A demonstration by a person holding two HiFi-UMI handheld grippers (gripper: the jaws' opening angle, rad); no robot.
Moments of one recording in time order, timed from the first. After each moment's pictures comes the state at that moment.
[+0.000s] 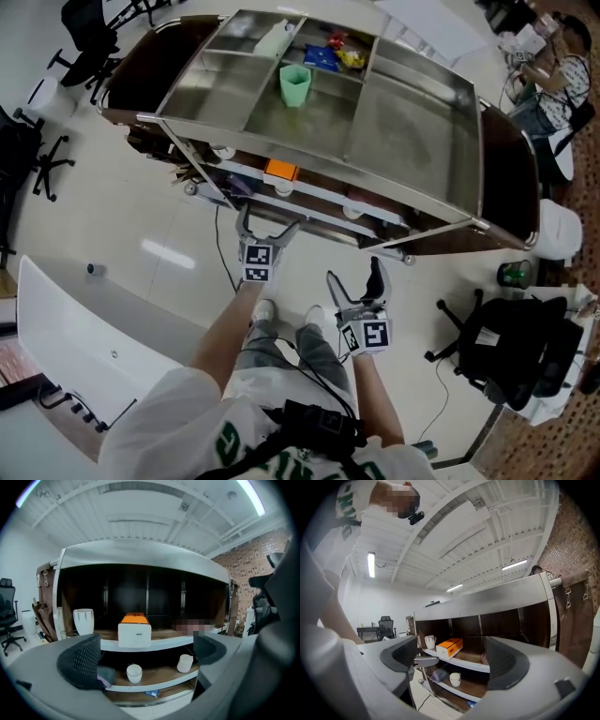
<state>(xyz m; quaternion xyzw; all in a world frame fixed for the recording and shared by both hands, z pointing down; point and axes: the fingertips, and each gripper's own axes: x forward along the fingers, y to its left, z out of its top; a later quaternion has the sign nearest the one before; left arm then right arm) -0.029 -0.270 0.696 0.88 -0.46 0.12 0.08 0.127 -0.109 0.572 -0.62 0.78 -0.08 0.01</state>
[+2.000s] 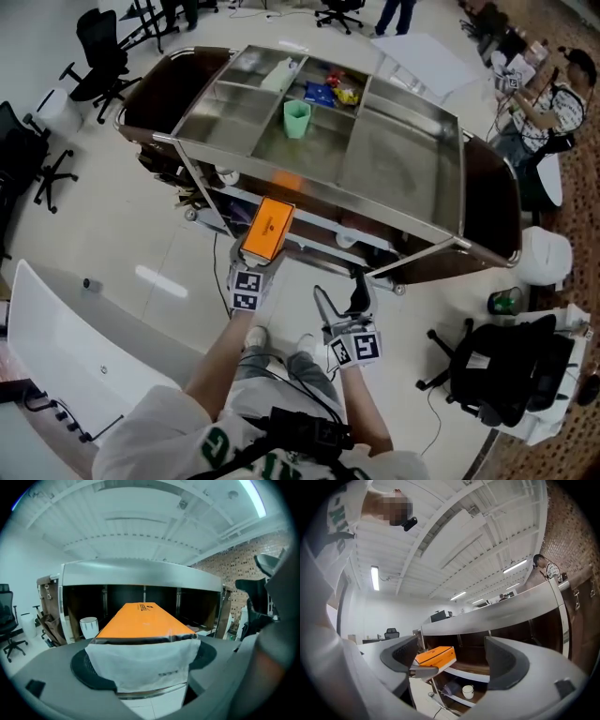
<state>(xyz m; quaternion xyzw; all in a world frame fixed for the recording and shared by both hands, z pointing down) -0.046 -0.234 0.644 0.88 -0.44 0.15 0.09 0.105 -0.114 0.527 -0.60 0.80 -0.07 0.08</state>
